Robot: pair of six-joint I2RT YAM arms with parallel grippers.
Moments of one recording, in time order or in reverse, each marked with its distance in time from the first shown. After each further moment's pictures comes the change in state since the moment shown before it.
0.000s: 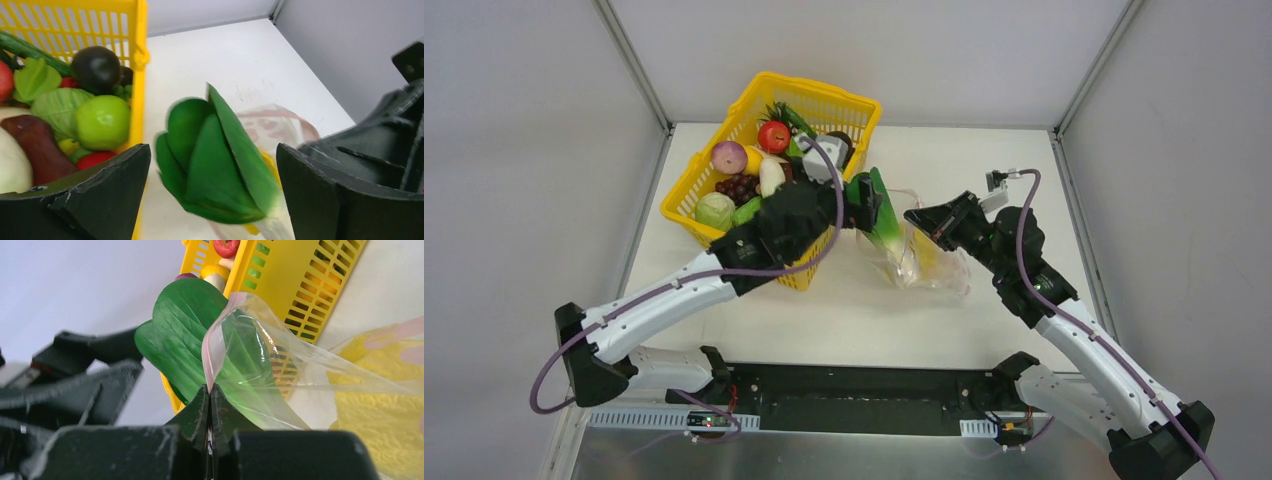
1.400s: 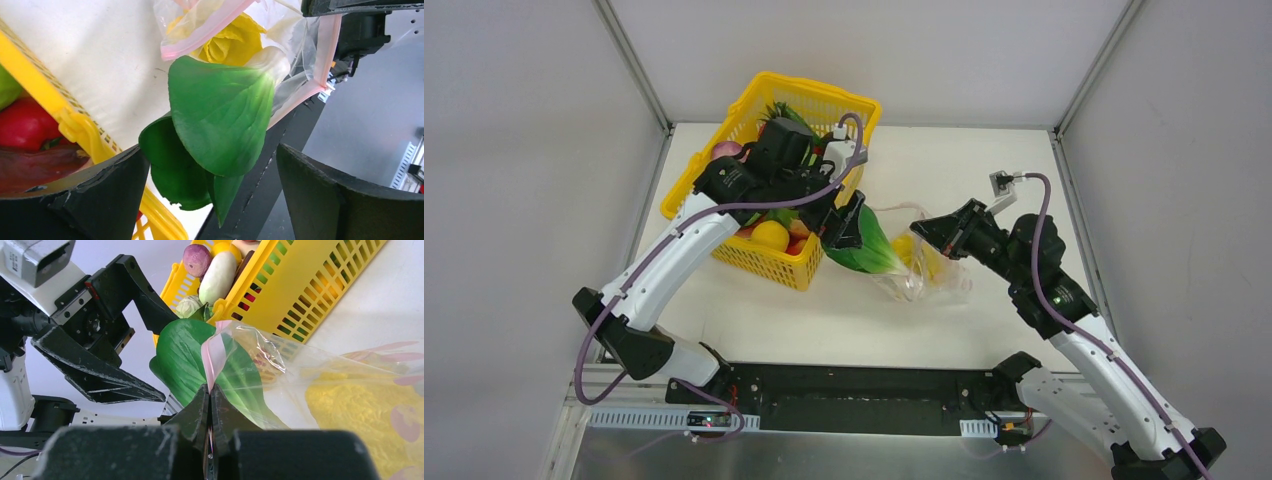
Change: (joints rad) left arm 0.364 0.213 0.490 -0.892 1.014 0.255; right arm -0.011 -0.101 0.035 -0.111 -0.121 -0.223
